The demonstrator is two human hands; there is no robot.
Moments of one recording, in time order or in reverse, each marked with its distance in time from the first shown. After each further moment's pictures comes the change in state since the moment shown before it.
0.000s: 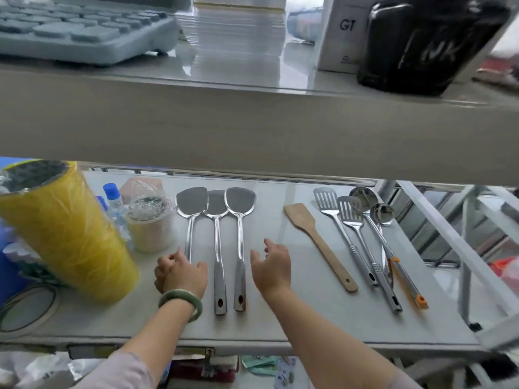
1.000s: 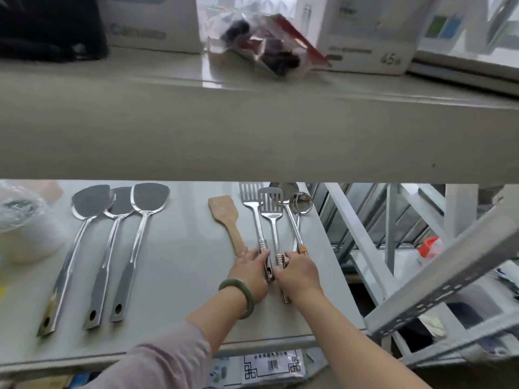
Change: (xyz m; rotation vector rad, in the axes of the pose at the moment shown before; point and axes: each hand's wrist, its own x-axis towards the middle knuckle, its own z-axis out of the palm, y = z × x) left_hand -0.150 0.209 0.167 0.176 -0.509 0.709; right_hand 0.049 0.162 -0.208 -0.330 -0.059 0.111
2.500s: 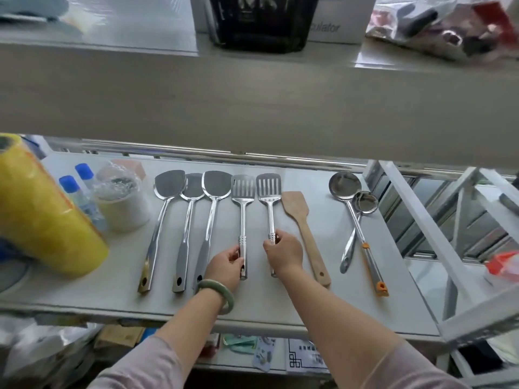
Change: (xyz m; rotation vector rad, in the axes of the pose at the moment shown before) left_hand -0.073 -0.139 -0.054 -0.794 0.342 -0.387; right_hand -0.014 -0.125 0.094 0.308 -0.038 -0.095
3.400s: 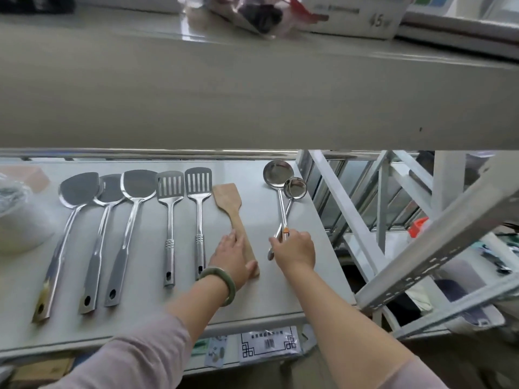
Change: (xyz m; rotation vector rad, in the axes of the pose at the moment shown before) left_hand -0.010 0.054 0.132 0.908 -0.300 0.340; right_hand 0.007 0.093 -0.125 -0.261 0.184 0.265
